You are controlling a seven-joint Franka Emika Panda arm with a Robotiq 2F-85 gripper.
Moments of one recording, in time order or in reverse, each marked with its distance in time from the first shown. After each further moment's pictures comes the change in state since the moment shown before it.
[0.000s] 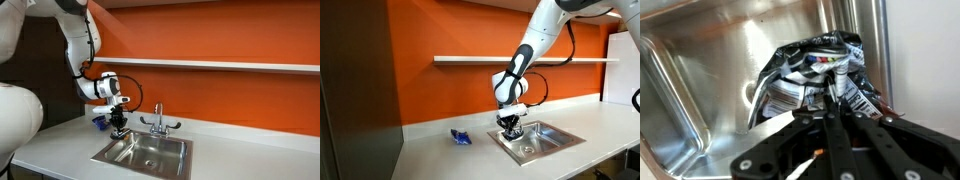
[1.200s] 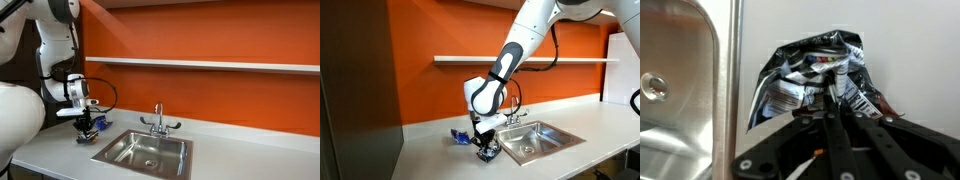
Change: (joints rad) arm 0.064 0.041 0.265 0.016 -0.042 -0.032 -0.065
